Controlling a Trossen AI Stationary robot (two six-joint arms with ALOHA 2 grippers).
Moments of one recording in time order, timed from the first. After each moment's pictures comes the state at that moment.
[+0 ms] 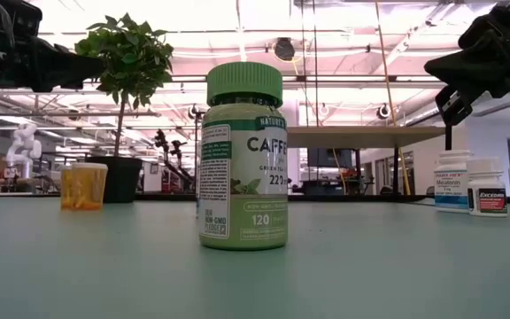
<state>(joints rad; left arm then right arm) -0.03 0.01 0.01 0.08 -0.05 0.33 0.09 0.01 0.02 0.01 0.00 0.40</state>
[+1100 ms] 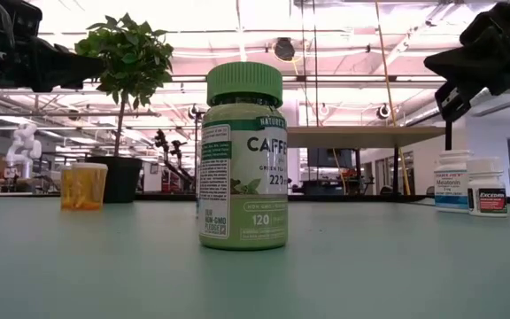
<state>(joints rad) -0.03 0.01 0.01 0.08 -0.05 0.33 0.09 0.01 0.01 0.06 0.00 0.40</state>
